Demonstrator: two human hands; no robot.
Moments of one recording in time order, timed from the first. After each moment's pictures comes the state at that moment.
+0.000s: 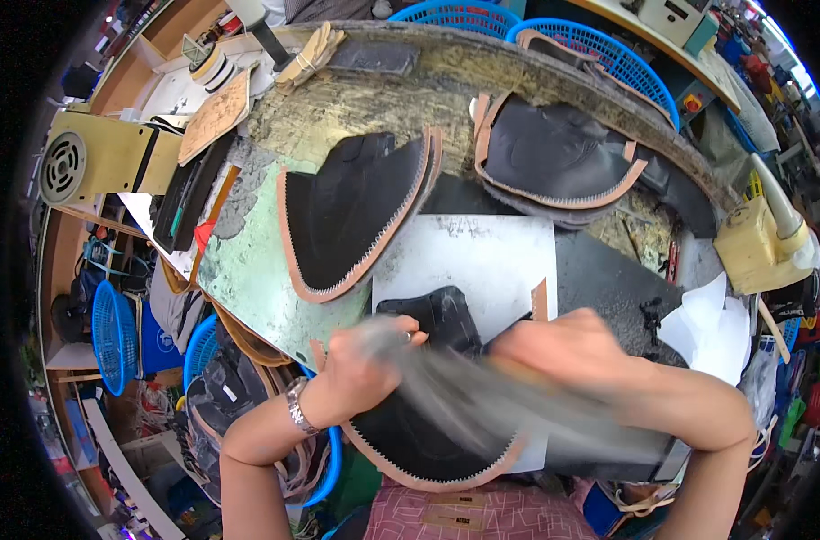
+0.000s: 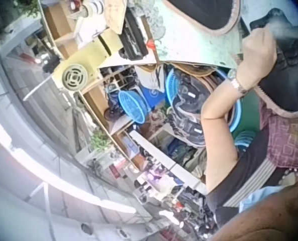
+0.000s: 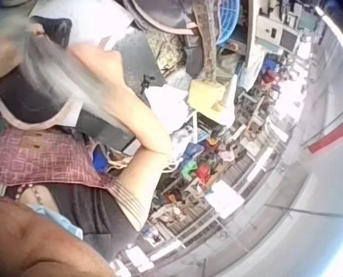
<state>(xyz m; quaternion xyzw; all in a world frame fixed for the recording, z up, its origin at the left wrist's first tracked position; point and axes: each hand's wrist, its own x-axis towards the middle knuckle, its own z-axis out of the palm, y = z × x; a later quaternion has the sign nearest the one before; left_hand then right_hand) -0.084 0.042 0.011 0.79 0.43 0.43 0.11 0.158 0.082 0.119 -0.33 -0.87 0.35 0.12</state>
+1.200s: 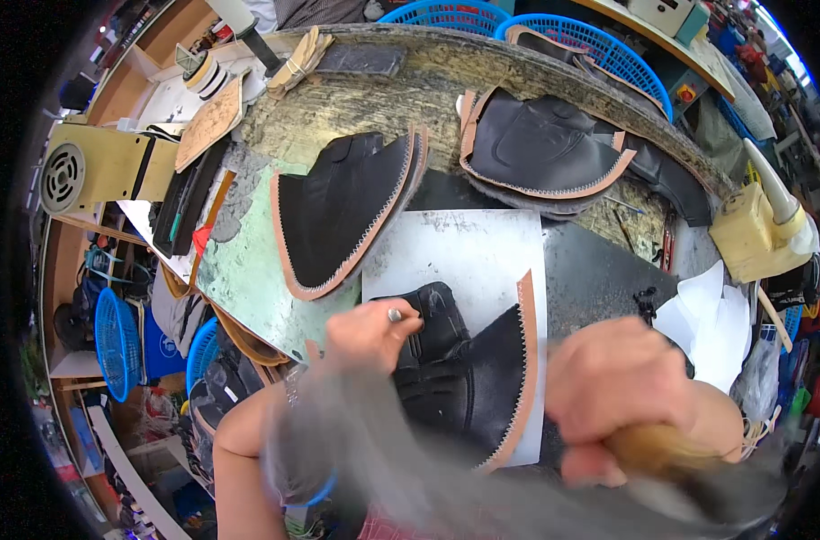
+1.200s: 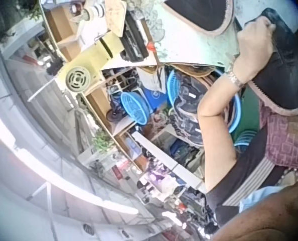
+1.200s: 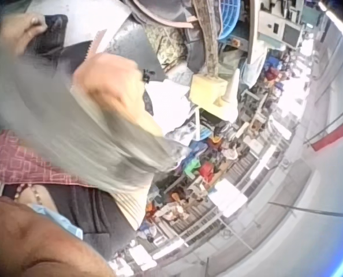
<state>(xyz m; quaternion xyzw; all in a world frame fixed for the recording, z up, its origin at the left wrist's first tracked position) -0.075 0.048 0.012 0.79 0.47 0.36 0.13 0.174 0.065 0.078 -0.24 -0.79 0.37 0.41</state>
